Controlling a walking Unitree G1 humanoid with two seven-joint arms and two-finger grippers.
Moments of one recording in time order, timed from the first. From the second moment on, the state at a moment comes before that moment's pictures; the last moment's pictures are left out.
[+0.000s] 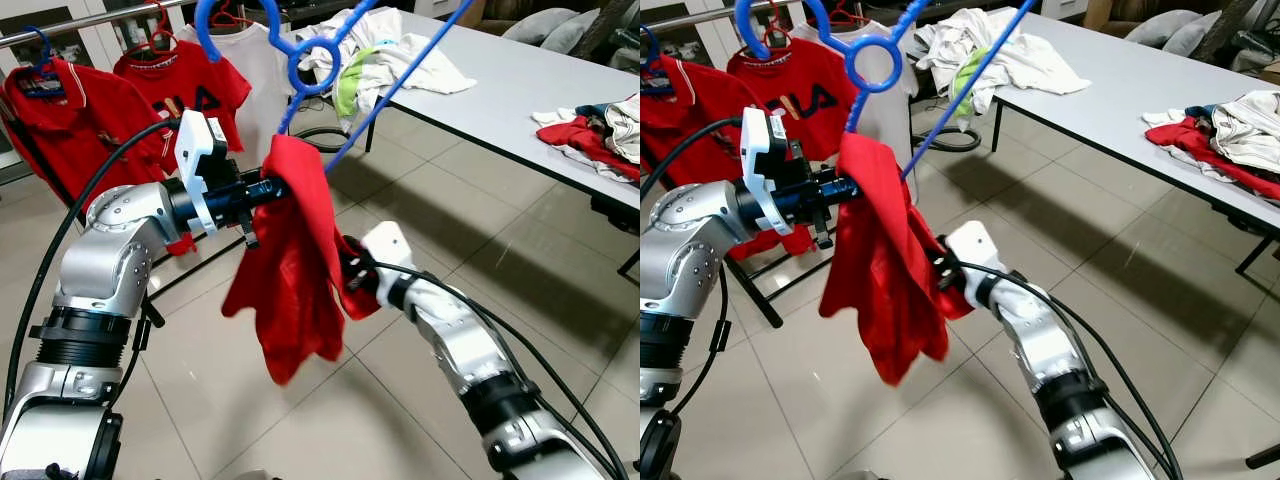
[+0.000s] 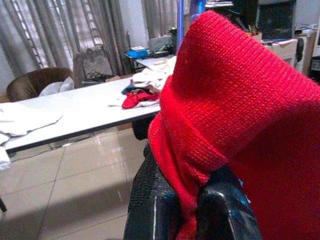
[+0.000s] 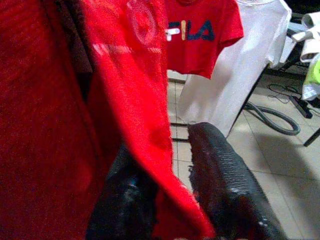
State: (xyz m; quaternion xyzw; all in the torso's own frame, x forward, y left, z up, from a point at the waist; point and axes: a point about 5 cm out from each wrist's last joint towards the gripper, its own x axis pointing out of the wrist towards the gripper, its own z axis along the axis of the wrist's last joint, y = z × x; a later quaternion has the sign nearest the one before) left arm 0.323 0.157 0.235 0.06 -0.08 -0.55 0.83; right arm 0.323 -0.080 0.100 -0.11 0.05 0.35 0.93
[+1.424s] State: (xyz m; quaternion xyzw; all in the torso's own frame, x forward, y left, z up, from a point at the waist) left arm 0.307 0.162 0.187 0.20 -0.01 -0.59 0.79; right arm 0.340 -0.205 0.118 -0.10 0.07 0.25 0.96
